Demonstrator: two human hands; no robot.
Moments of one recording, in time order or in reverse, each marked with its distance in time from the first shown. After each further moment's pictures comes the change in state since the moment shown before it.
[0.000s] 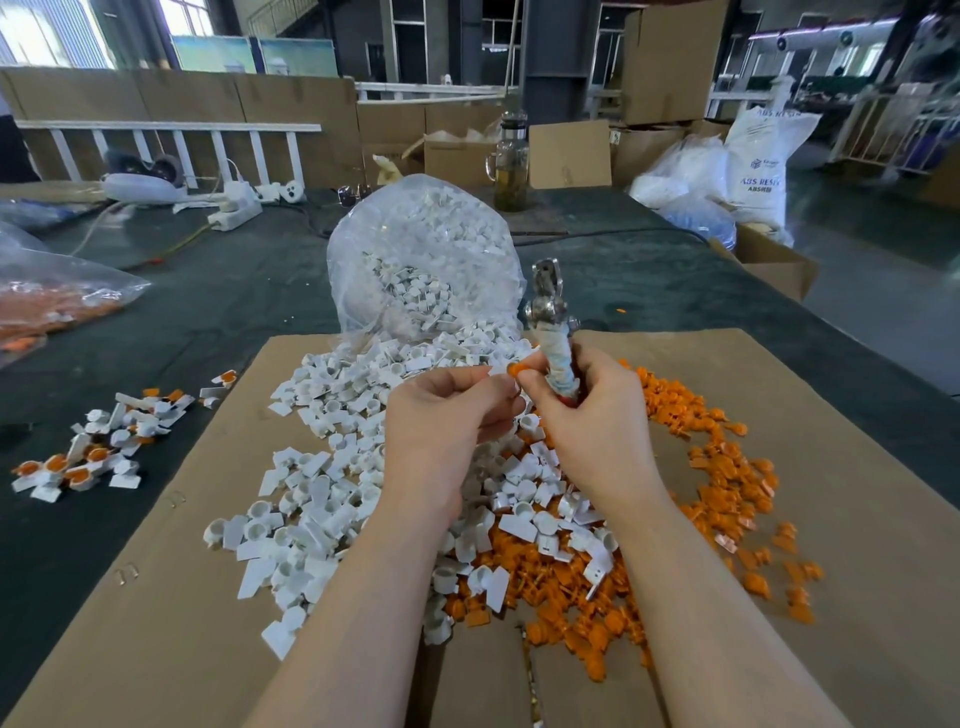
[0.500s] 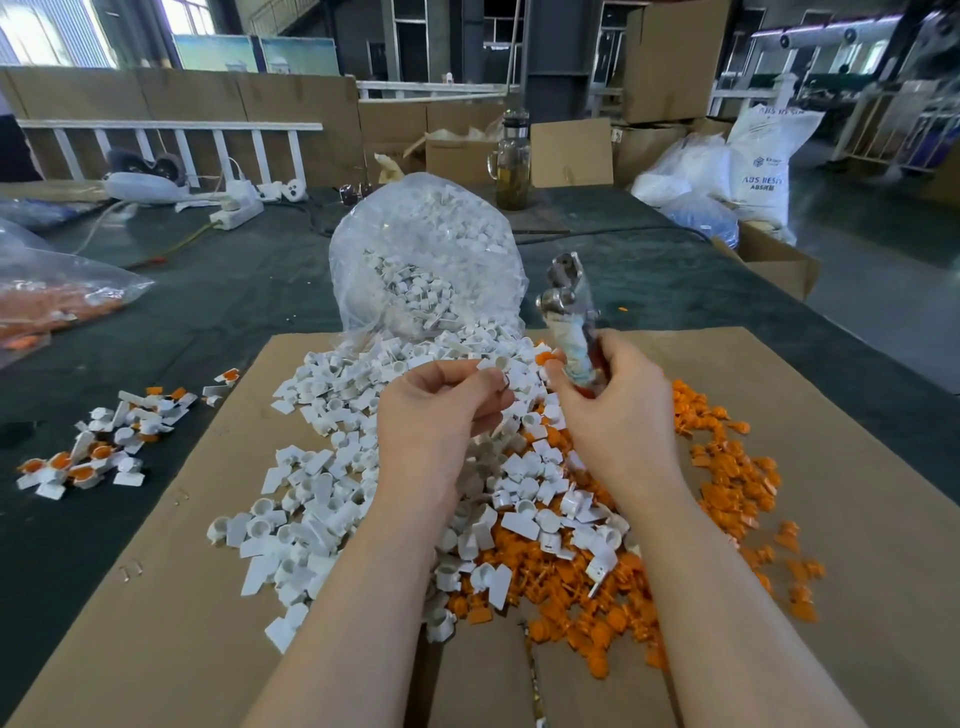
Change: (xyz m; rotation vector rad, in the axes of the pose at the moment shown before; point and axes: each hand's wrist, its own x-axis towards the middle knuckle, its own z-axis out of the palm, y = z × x) left_hand 0.000 0.004 -0.002 -0.011 0.062 0.014; right_hand 0.004 0.003 -0.010 -0.310 0.091 0.026
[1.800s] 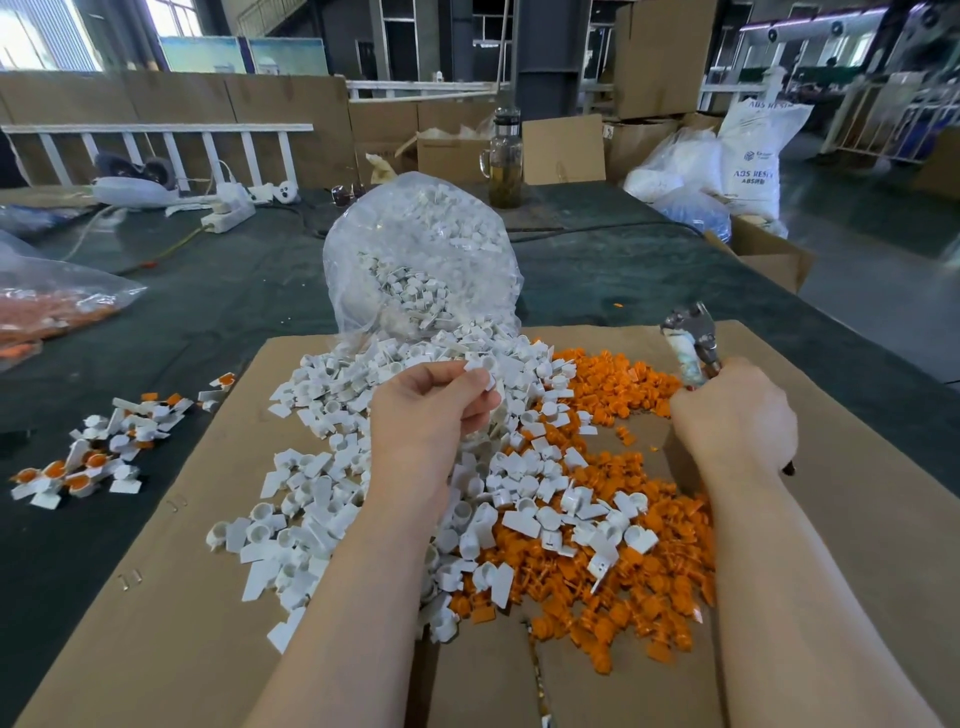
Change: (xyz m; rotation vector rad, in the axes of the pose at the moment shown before) left_hand 0.006 0.000 -0.005 0.011 0.008 -0.026; right_hand 0.029 0.075 -0.044 -0.580 0.142 0.563
